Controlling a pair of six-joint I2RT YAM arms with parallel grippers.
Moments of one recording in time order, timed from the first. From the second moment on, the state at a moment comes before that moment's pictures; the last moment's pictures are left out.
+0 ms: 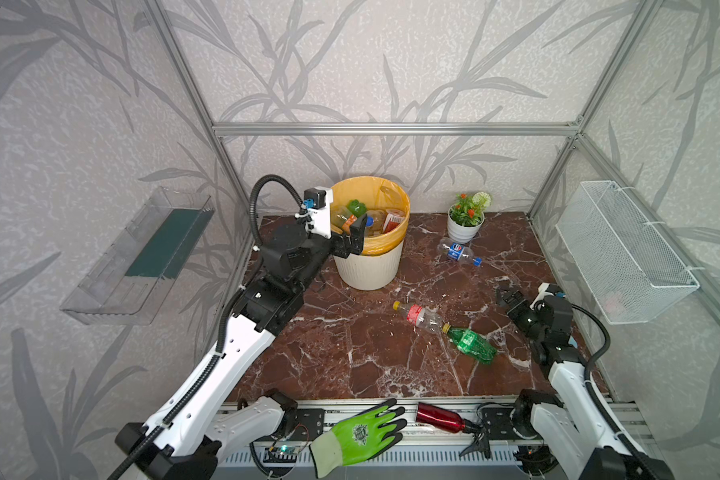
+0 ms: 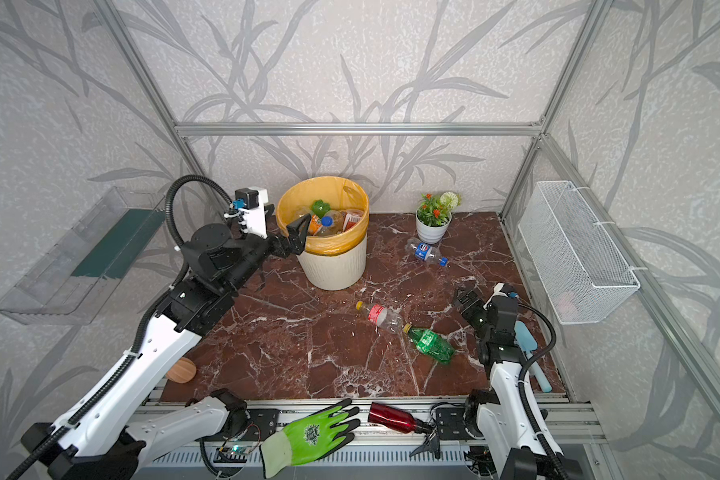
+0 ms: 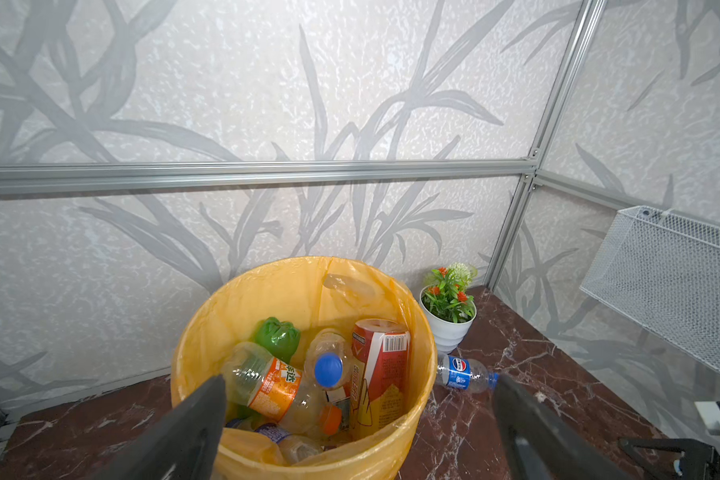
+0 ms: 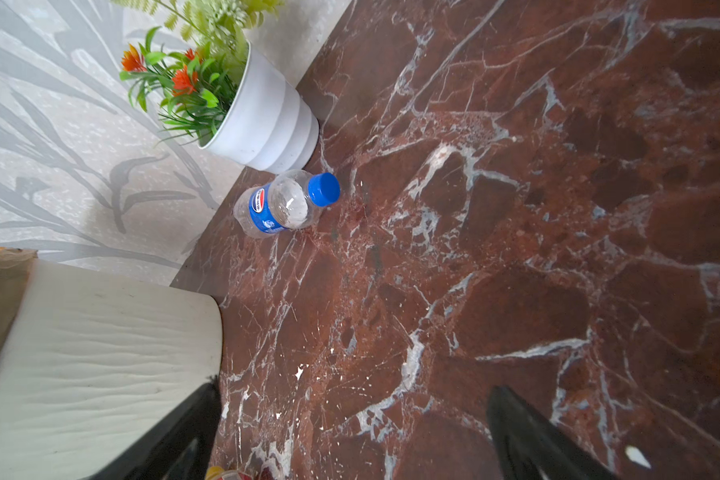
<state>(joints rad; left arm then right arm) -0.51 1.03 1.18 -0.17 -0.09 -0.12 -0.18 0.84 0.33 -0.03 -0.25 0.76</state>
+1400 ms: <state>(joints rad) -0.58 0.71 0.72 -0.44 -0.47 -0.49 0.19 2.04 1.54 -0.43 0.02 -0.33</state>
